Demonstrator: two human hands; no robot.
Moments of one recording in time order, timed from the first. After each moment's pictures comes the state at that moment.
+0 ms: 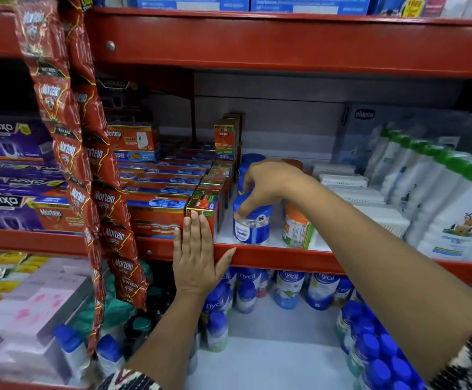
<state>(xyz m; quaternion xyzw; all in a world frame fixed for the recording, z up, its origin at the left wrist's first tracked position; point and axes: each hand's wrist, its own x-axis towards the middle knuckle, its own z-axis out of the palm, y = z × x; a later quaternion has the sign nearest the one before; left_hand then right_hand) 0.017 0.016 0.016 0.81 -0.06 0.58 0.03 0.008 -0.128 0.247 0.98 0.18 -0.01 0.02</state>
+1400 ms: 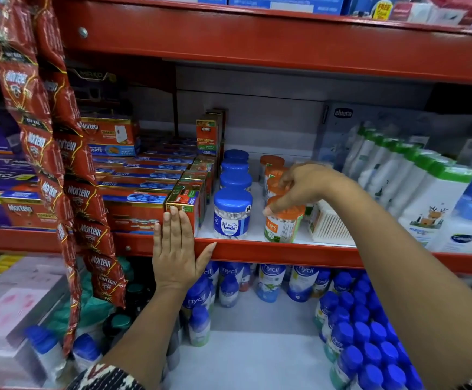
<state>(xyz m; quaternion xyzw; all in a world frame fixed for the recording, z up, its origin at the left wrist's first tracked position) 0.019 0.017 0.015 0.81 -0.06 0.59 0.03 -0.003 -0.211 0.245 1.00 0.07 -0.03 -0.02</state>
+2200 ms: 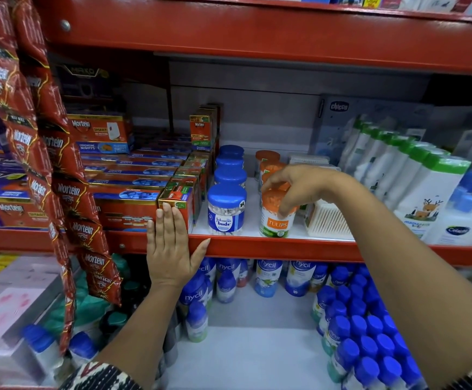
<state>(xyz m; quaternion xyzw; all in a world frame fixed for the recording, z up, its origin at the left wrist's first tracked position) 0.019 0.017 0.013 0.81 -0.05 0.58 0.03 -0.001 -0.221 0.237 0.98 0.12 -0.11 -0.15</state>
